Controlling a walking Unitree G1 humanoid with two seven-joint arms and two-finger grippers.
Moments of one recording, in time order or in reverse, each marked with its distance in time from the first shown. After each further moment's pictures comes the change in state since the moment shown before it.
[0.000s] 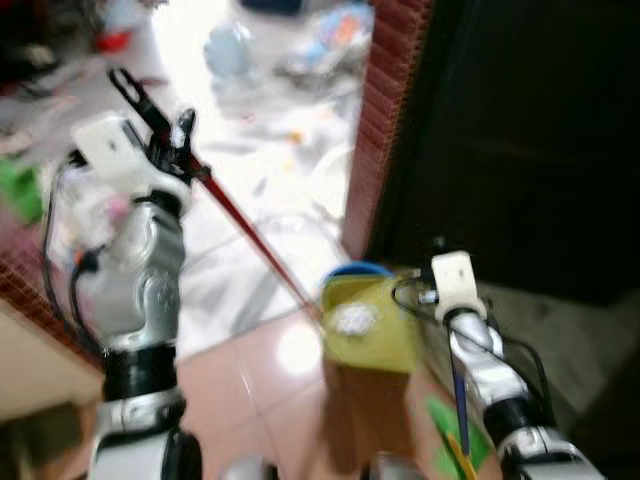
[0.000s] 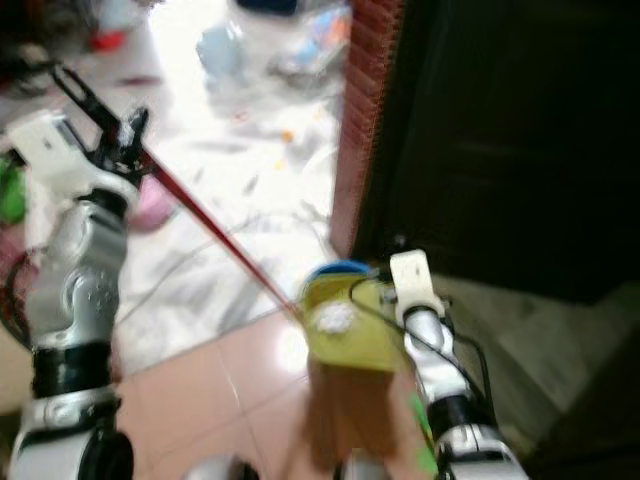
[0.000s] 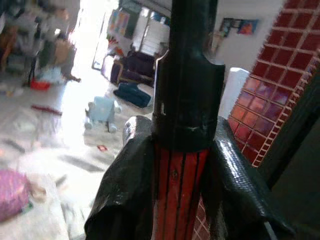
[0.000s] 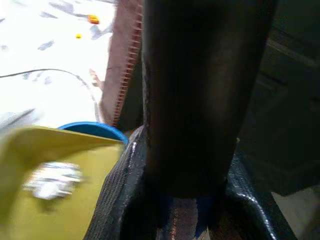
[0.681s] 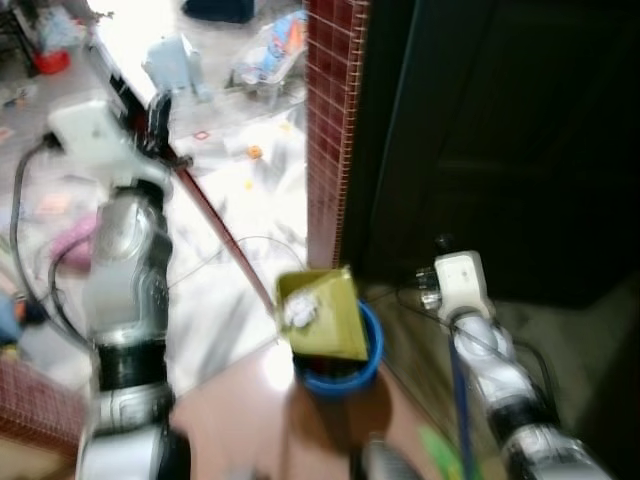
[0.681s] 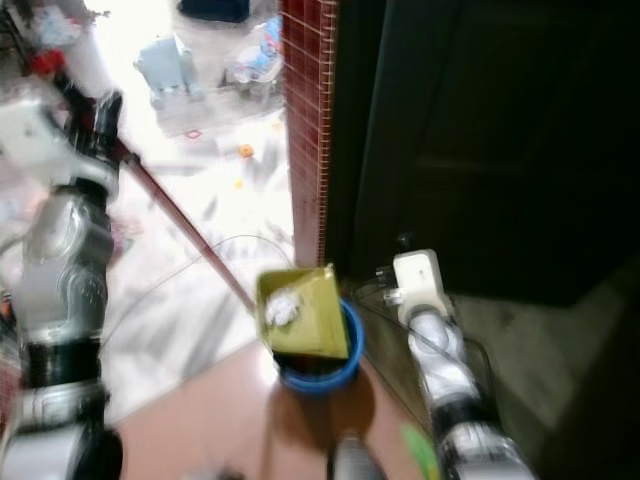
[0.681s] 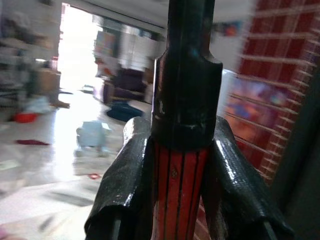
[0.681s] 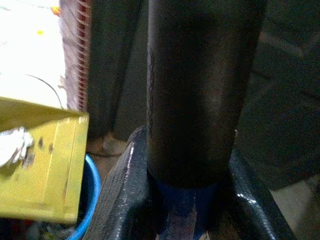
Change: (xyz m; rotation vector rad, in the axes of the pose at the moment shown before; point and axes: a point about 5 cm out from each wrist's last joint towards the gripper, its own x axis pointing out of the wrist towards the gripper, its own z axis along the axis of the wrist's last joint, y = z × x) left arm 0.004 -0.011 0.009 0.135 -0.070 -0.024; right arm -0.001 -0.010 -0.010 0.015 0.040 -0.001
